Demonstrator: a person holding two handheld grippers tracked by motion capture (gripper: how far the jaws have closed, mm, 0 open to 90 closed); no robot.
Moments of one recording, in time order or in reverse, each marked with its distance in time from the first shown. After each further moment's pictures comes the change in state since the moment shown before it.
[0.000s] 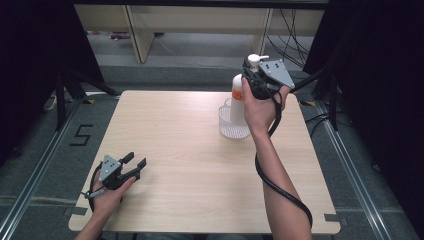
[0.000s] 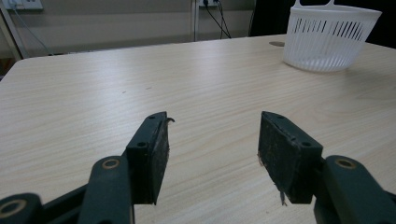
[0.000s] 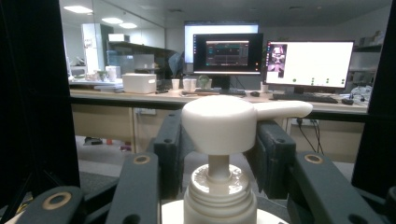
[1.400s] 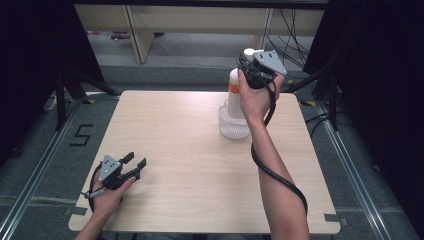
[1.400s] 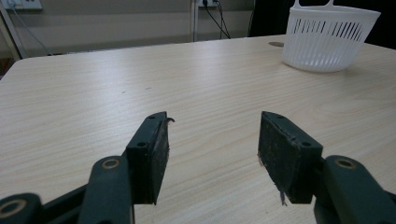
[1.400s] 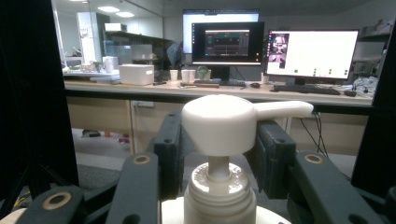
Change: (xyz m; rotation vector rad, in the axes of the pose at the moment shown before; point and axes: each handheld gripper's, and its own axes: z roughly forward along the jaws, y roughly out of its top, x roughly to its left) left arm 0.000 0.000 0.000 -0.001 -0.003 -0.002; right arm 0.001 0.000 0.035 0.045 -0.006 0.004
